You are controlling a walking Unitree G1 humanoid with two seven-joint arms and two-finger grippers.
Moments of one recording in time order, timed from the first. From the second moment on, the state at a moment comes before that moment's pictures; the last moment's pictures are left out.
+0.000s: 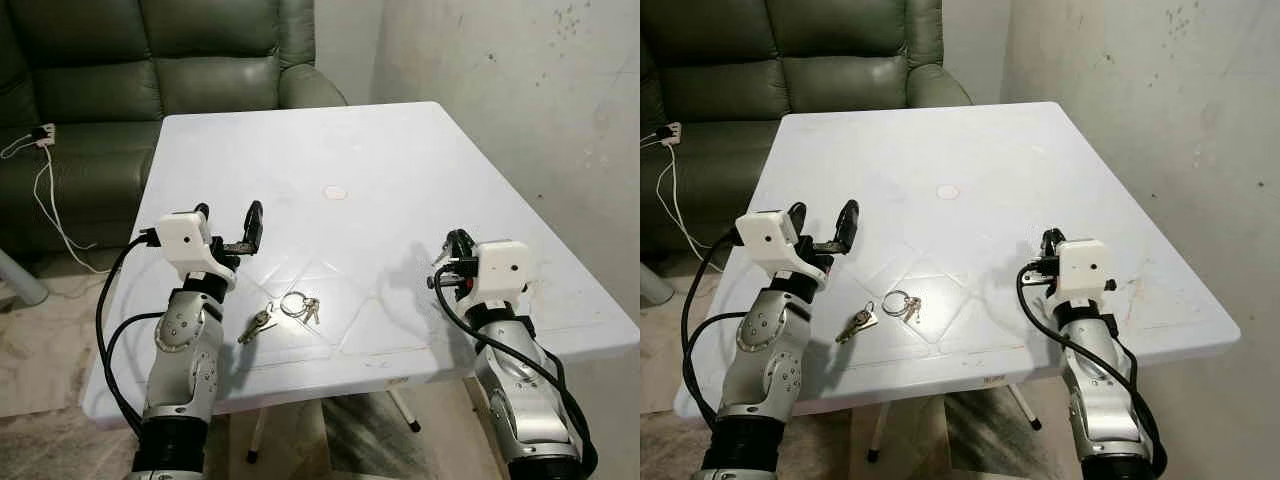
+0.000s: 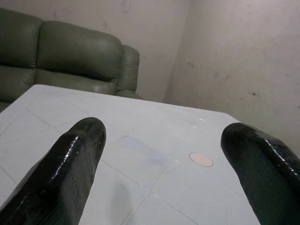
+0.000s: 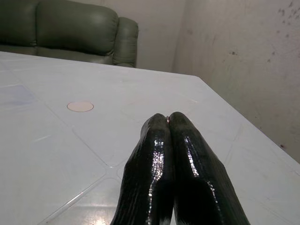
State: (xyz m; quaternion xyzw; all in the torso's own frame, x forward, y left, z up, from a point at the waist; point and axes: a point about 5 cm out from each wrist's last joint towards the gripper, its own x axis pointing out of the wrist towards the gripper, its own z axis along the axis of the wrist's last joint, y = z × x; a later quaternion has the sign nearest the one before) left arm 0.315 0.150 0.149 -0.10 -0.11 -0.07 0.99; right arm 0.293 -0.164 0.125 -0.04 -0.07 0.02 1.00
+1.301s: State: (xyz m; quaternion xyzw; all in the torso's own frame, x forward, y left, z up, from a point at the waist) left arm 0.292 0.145 0.129 -0.11 -0.07 -0.07 0.99; right arm 0.260 -0.167 0.108 -0.03 -0.04 0.01 1.00
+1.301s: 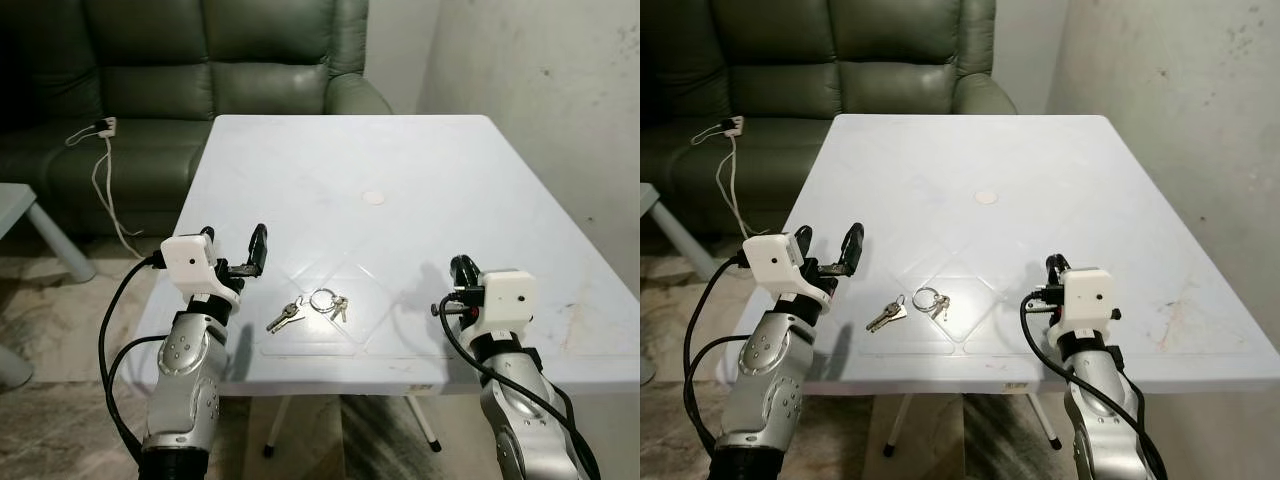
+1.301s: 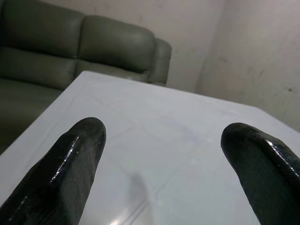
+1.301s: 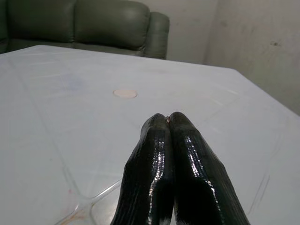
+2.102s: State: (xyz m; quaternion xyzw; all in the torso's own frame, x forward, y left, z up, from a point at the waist) left arm 0.277 0.143 0.132 -0.13 -0.06 -0.08 0.99; right arm 0.250 -0.165 0.108 -0.03 -0.03 0.02 1.00
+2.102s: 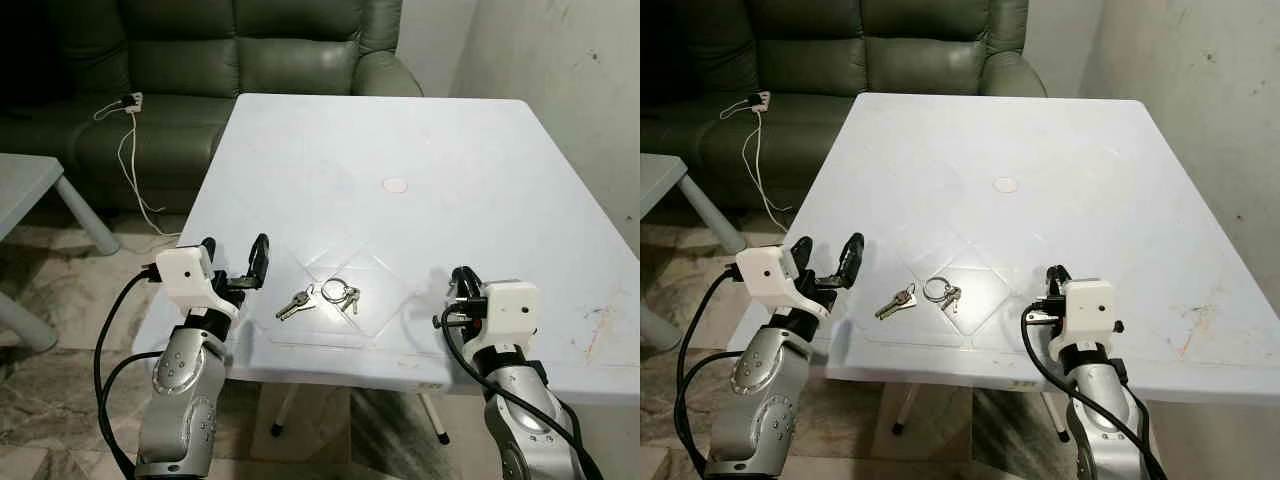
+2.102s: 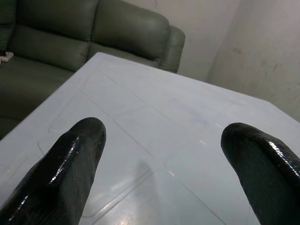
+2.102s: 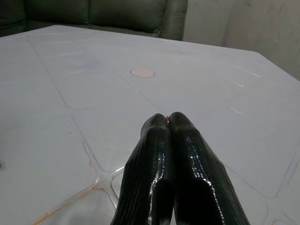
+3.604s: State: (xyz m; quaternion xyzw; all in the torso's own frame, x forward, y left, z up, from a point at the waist) left arm 0.275 0.142 0.133 -0.14 -0.04 -0.07 0.99; right arm 0.250 -0.161 0.112 -0.03 -0.03 0.02 1.00
